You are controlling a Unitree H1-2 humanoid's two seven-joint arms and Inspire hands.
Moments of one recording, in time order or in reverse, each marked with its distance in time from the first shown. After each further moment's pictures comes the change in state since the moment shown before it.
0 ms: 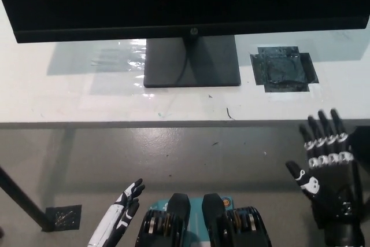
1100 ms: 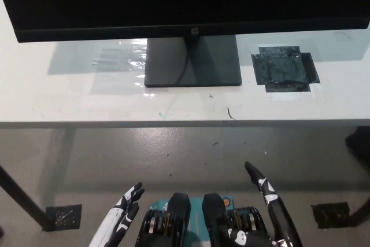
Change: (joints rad) left_arm 0.008 -0.001 0.000 0.013 0.000 0.000 0.000; right_arm 0.030 -0.314 0.541 0.269 -0.636 -0.124 -0.536
